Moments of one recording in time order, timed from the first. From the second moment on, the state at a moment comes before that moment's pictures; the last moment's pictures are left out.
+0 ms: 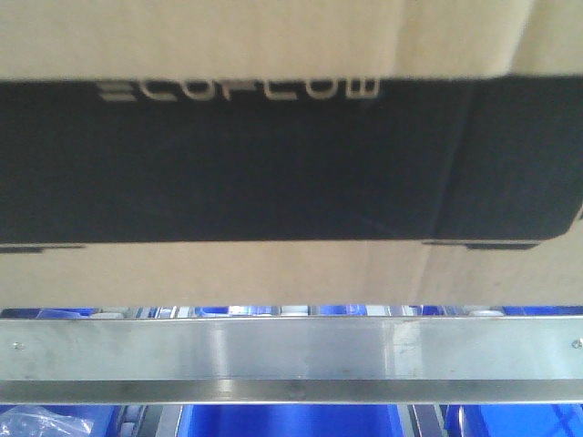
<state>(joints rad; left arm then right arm) -0.35 0.78 -1.24 0.06 1.16 -0.32 0.01 0.75 -1.19 0.22 1.17 0.02</state>
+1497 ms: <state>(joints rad) -0.35 0.59 -1.23 0.03 1.24 -0.28 0.01 0.60 -1.19 0.26 1.23 0.03</state>
